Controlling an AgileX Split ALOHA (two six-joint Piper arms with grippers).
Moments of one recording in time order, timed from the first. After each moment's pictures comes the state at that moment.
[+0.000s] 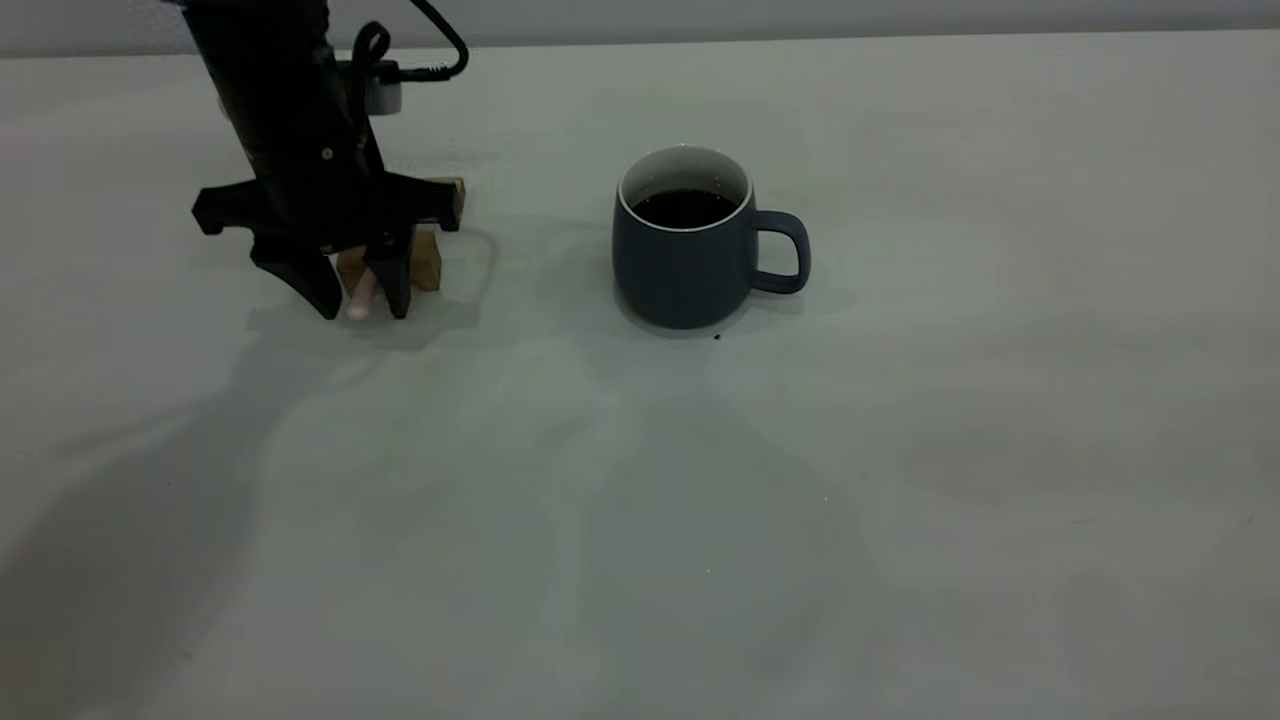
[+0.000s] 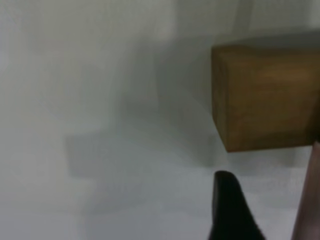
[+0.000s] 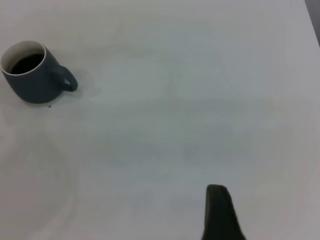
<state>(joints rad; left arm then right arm) -0.26 2.43 -1.49 0.03 0.52 -0.30 0.13 0.02 -0.47 -0.07 1.13 0.12</state>
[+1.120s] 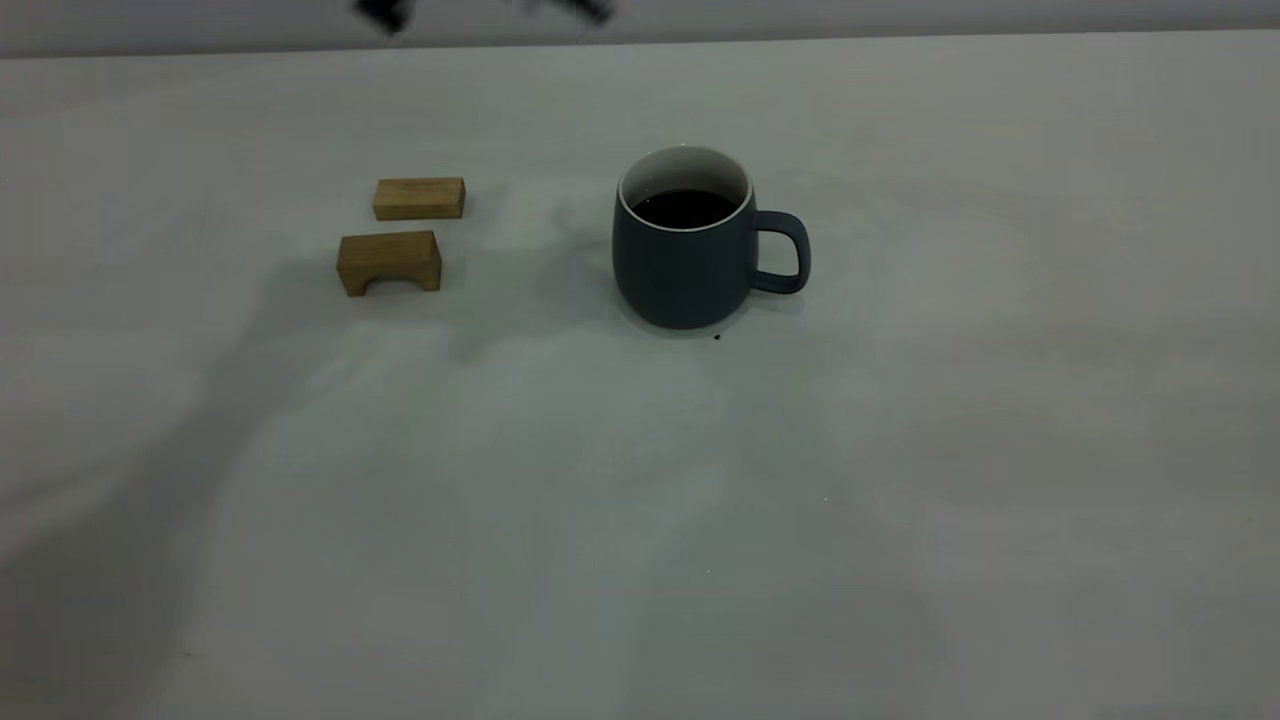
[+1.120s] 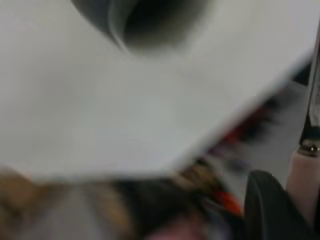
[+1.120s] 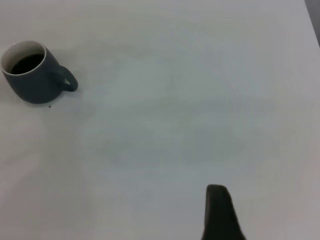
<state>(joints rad) -0.28 2.17 -1.58 -1.07 0.90 -0.53 0.13 0.02 -0.47 -0.07 1.13 0.12</state>
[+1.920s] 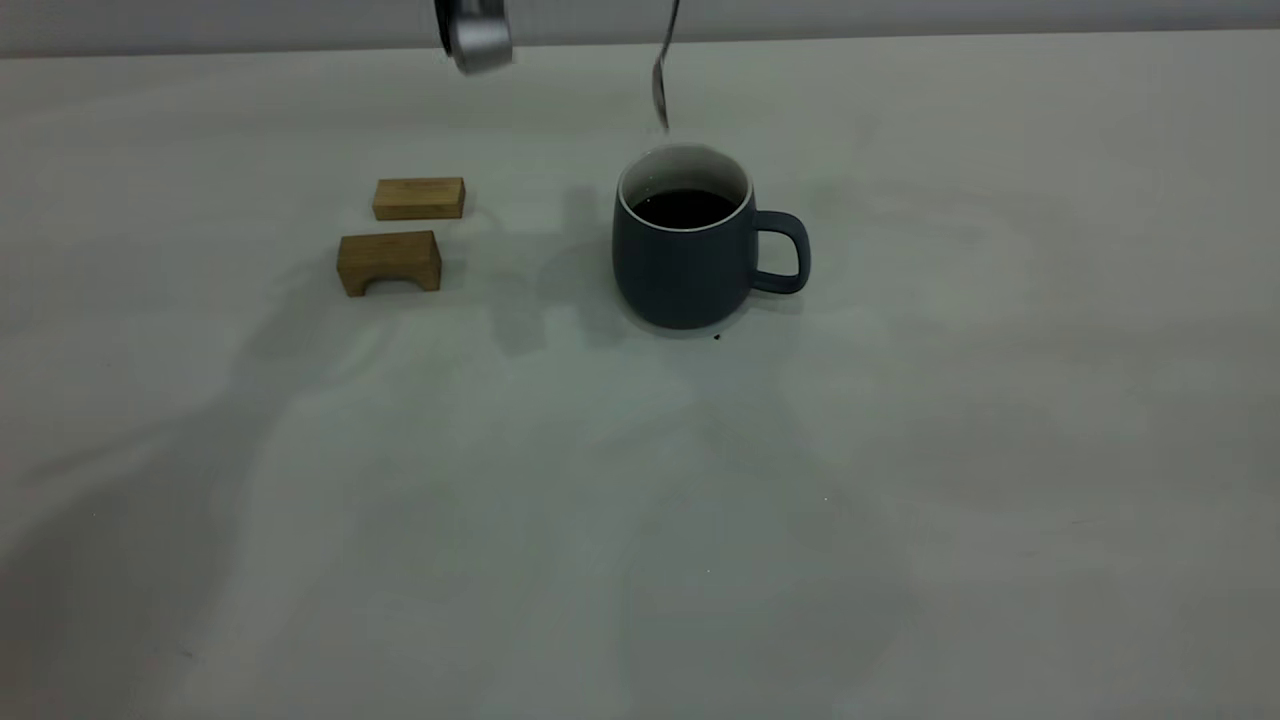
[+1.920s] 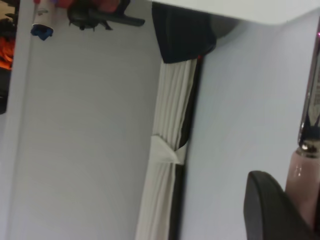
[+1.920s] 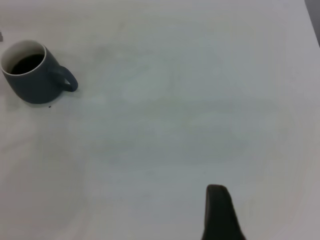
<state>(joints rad) -0.28 2.33 -1.58 -1.54 0.87 -1.14 0.13 0.02 -0.47 -0.07 1.13 0.12</state>
